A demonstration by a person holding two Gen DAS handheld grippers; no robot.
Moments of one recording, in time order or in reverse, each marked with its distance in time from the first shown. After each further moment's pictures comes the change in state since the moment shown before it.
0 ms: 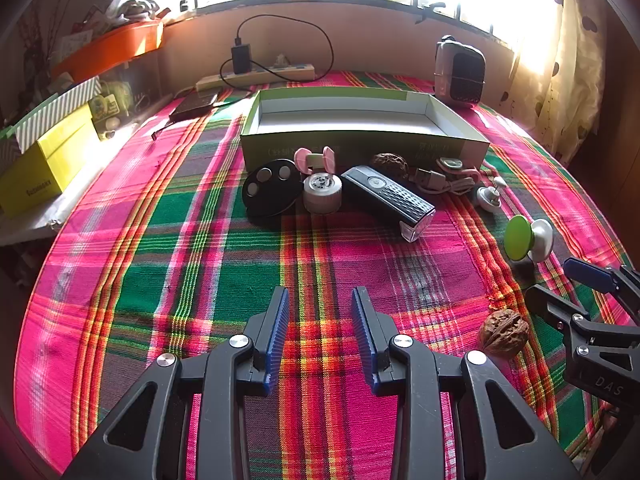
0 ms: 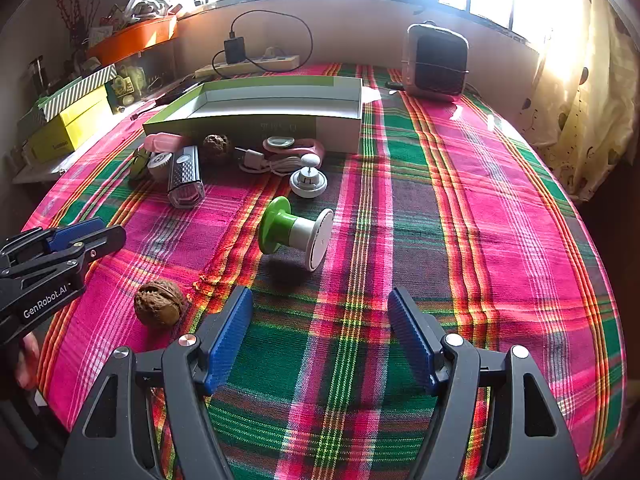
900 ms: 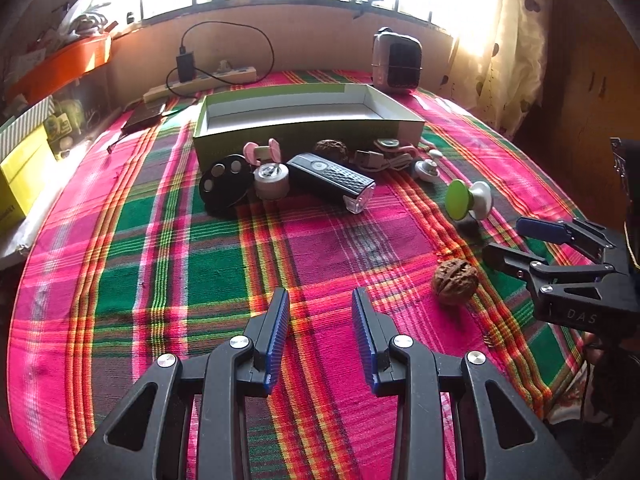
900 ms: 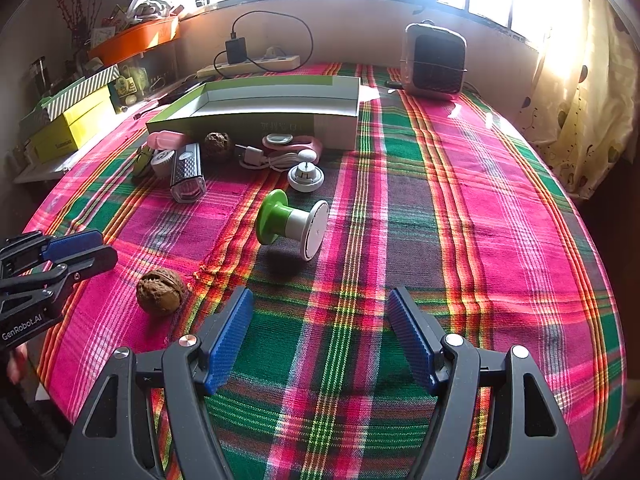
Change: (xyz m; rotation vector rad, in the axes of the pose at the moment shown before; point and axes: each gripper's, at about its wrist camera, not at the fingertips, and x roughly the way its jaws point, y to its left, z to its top) left arm -0.019 0.001 -0.013 0.133 0.008 -0.217; right arm -0.007 -0.004 -0.008 -0.001 0.000 0.011
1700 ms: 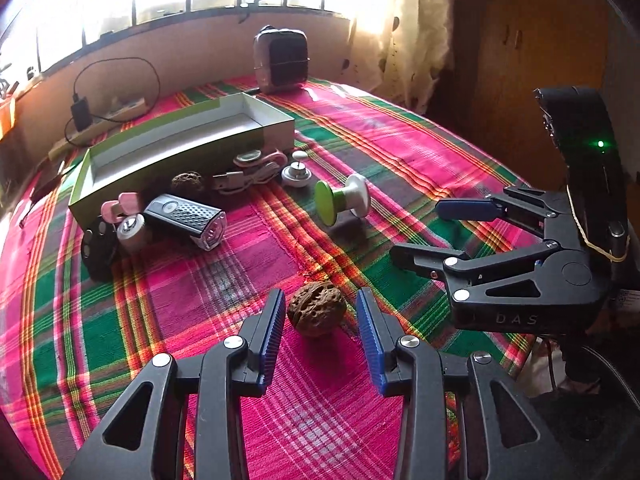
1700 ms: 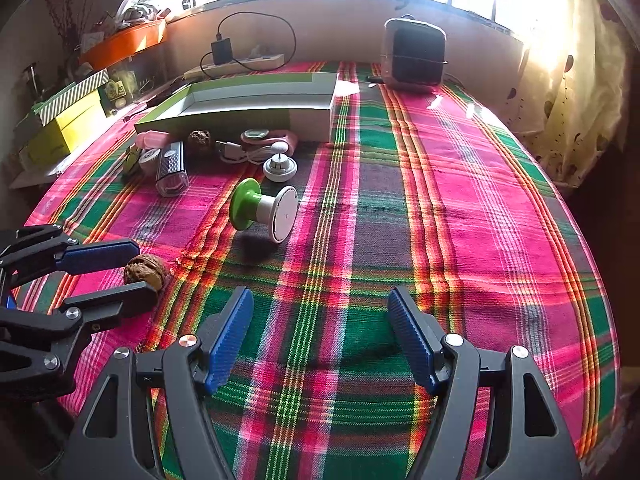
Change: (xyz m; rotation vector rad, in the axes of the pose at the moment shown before) left arm 0.012 -0.059 0.015 0.219 0.014 -0.206; right arm -0.008 -0.015 -0.007 0.026 0.010 -0.028
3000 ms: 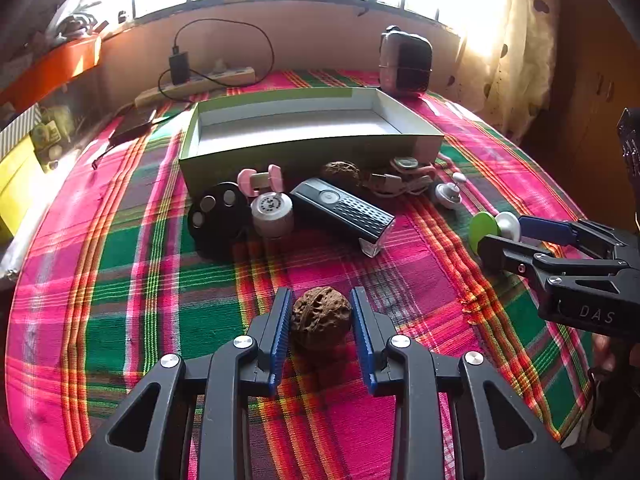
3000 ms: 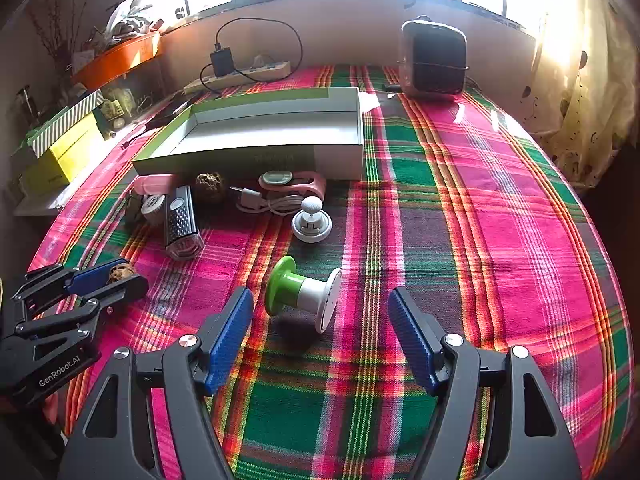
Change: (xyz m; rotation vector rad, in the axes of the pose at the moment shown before) left arm 0.003 0.076 -0.001 -0.235 -0.001 0.231; right arm 0.025 0.021 0.045 0.060 0.009 0.044
